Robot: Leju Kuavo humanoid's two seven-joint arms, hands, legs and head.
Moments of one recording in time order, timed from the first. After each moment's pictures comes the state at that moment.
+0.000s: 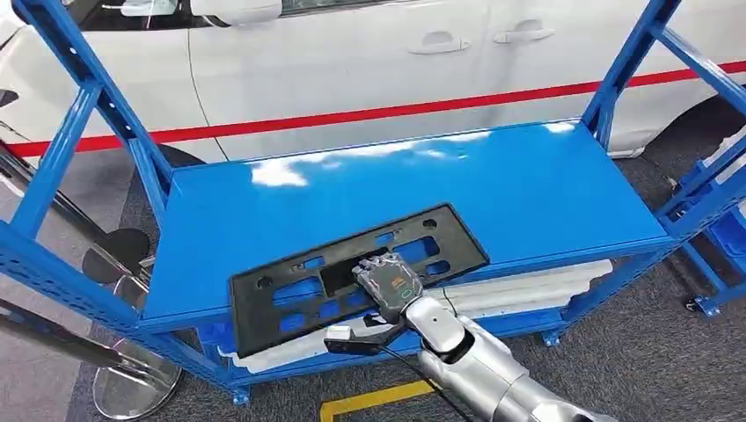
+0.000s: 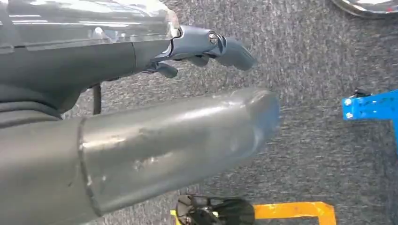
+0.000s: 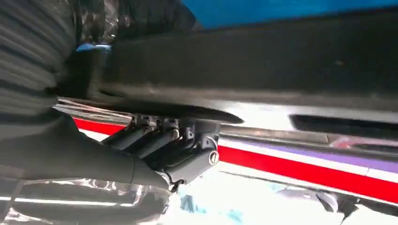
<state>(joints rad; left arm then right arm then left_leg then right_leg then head) -0.04 0.01 1.08 -0.24 -1.03 0.08 -0.47 -0.48 -0.05 0.75 -1.08 1.20 -0.24 0.11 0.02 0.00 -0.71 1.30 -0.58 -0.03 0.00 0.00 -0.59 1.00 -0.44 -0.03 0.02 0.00</state>
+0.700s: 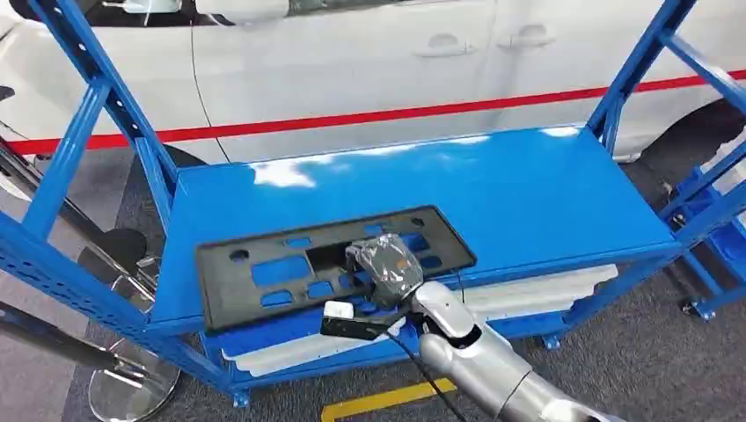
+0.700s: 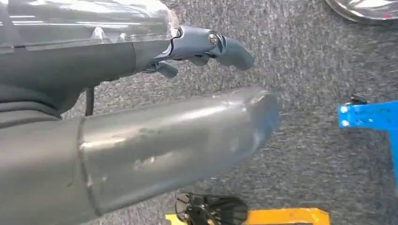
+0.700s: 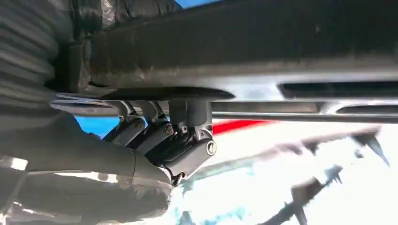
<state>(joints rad) -0.03 0.01 1.11 -0.24 -1.04 0.09 -0.49 -0.46 -0.07 0.72 -1.30 0.75 -0.28 -0.07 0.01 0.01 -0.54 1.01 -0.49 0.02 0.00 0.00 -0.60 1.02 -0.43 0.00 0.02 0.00</state>
